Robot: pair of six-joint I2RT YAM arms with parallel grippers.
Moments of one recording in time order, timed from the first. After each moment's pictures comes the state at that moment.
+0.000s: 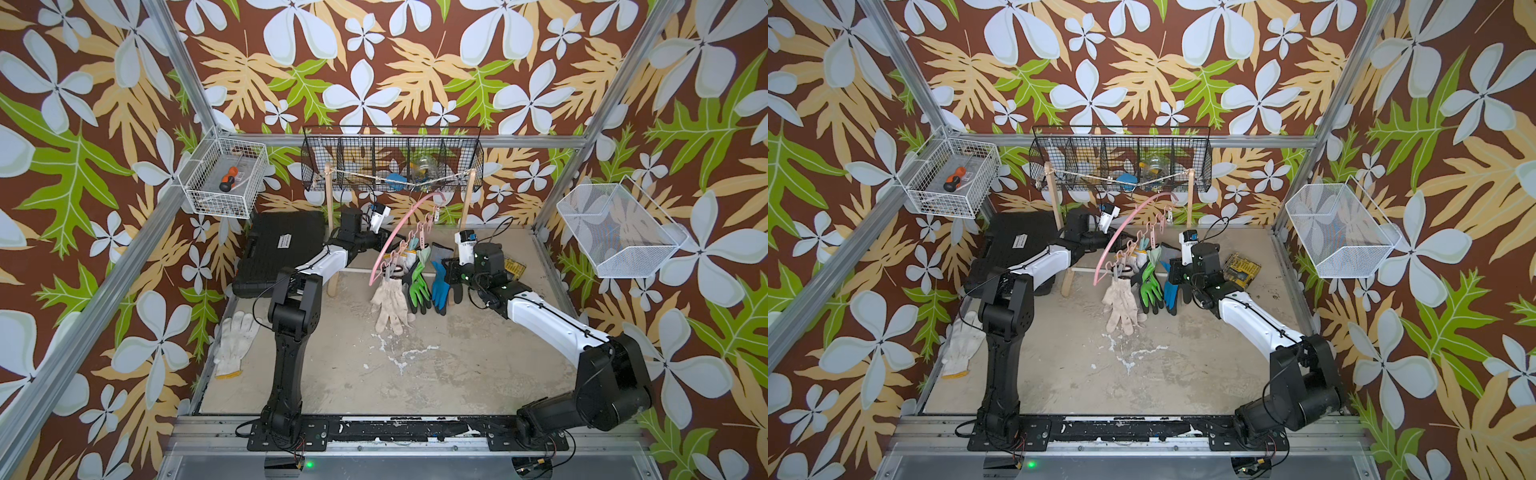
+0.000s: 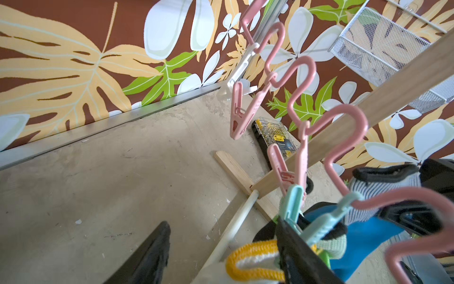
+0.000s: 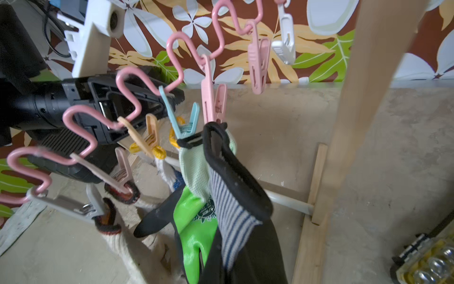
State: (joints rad) left arm -0.30 2.26 1.79 0.08 0.78 -0.21; right arm 0.35 1.50 1.01 0.03 -0.12 0.27
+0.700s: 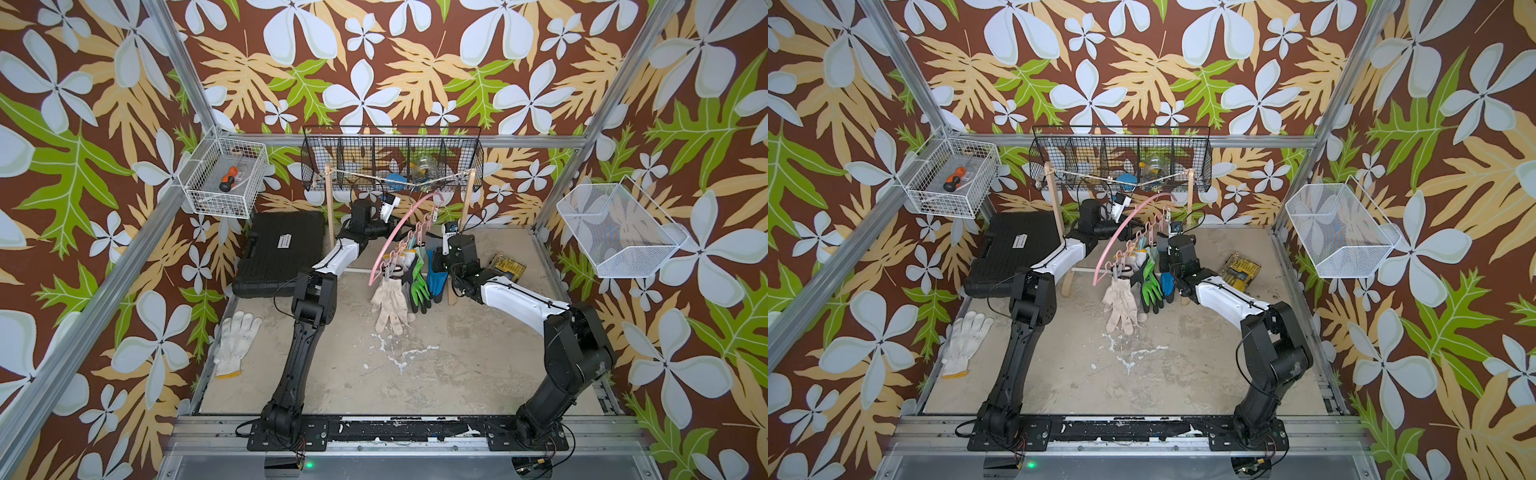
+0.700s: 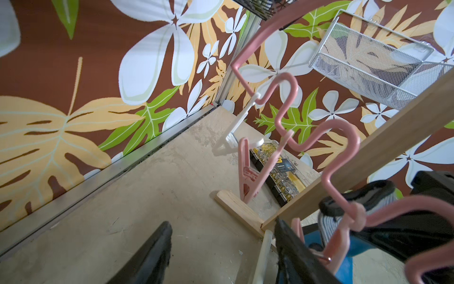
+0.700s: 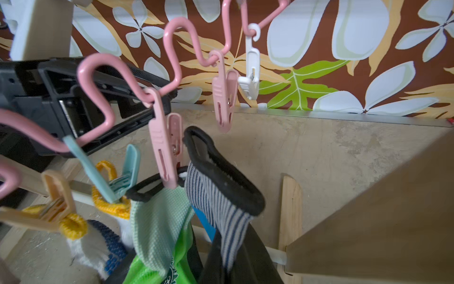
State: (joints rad) left arm -0.31 2.61 2.30 0.09 0.91 -0.23; right arm 0.43 1.74 1.19 0.07 0.23 0.19
